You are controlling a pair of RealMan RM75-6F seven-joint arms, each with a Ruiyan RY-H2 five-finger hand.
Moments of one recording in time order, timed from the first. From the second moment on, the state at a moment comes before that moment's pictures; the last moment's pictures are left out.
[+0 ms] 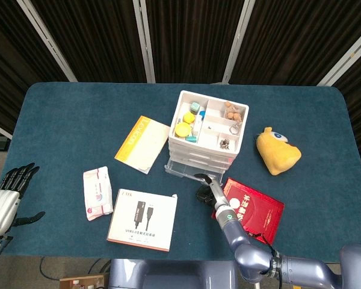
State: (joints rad) left arm -0.15 -1.06 0.01 -1.67 1.57 1.42 -0.11; right arm 0.69 -1.72 0.42 -1.80 -0.26 1.04 -0.11
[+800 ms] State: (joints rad) left arm -0.15 -1.06 0.01 -1.67 1.58 1.43 -0.09; right arm 0.62 -1.68 0.29 -1.94 -0.39 1.03 -0.08
